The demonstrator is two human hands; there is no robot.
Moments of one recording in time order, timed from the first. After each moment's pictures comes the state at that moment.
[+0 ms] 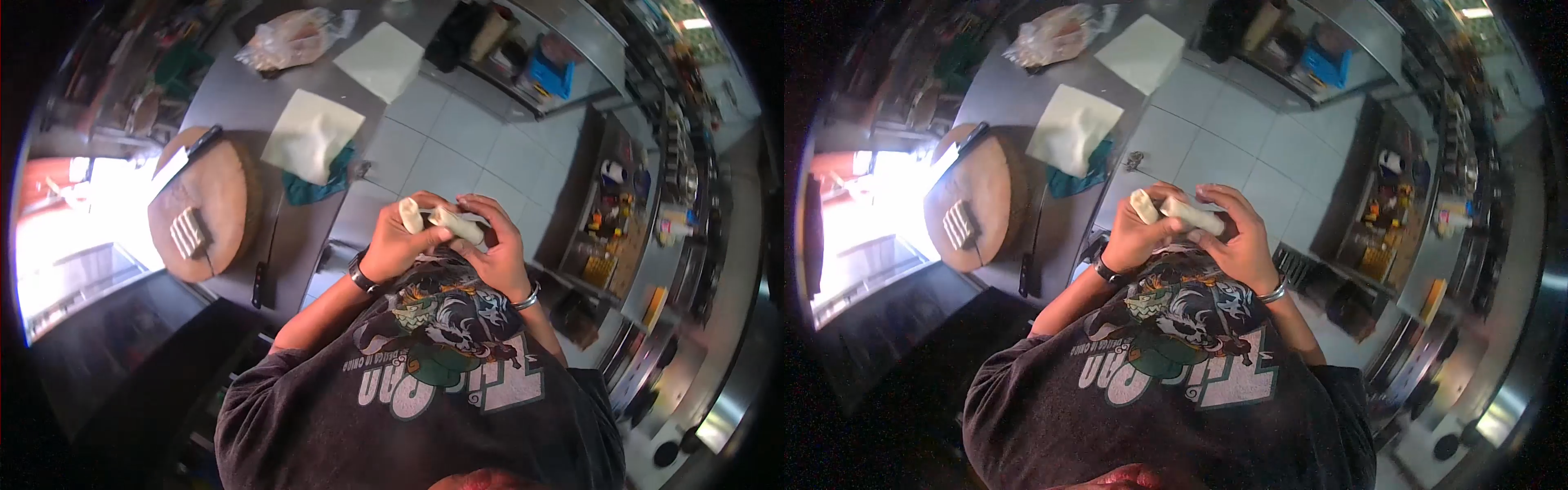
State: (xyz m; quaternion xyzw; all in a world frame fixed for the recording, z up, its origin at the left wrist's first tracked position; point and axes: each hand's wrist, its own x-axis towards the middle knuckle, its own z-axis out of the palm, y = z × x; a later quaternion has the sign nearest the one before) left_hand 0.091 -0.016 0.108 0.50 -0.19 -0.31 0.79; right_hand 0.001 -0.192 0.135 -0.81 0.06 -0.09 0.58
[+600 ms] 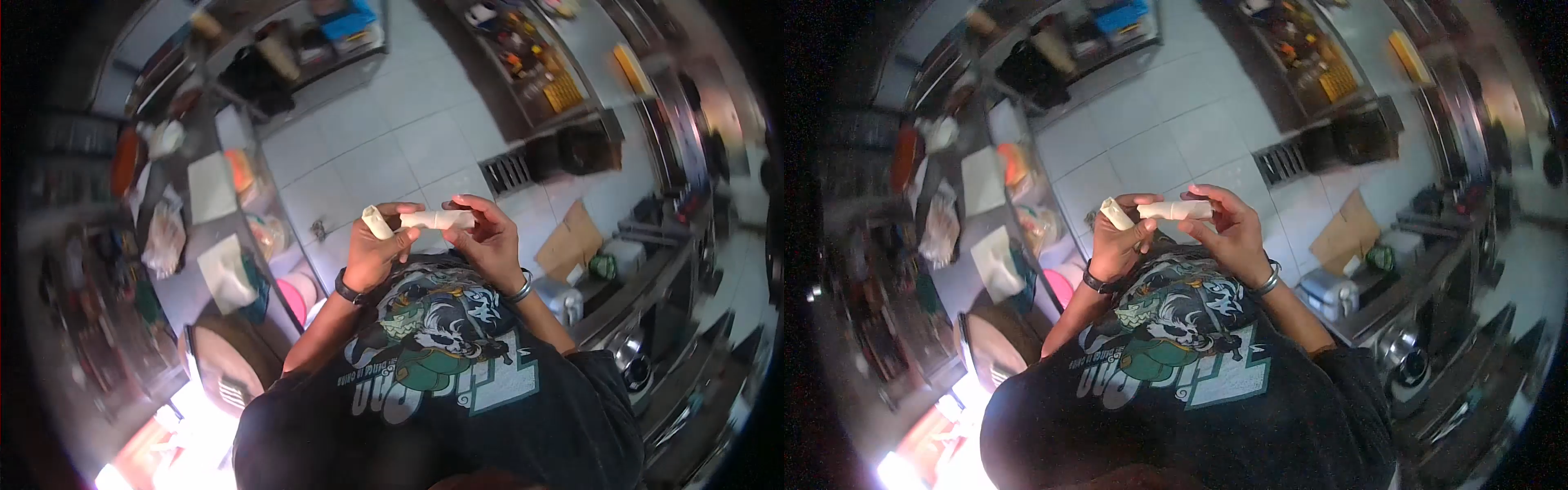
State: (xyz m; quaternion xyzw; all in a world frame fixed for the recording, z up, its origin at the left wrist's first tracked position) left_hand -0.032 -0.169 0.101 0.41 -0.24 -0.61 0.64; right_hand -0.222 -0.237 0.134 -0.48 0.34 -0.39 0.71
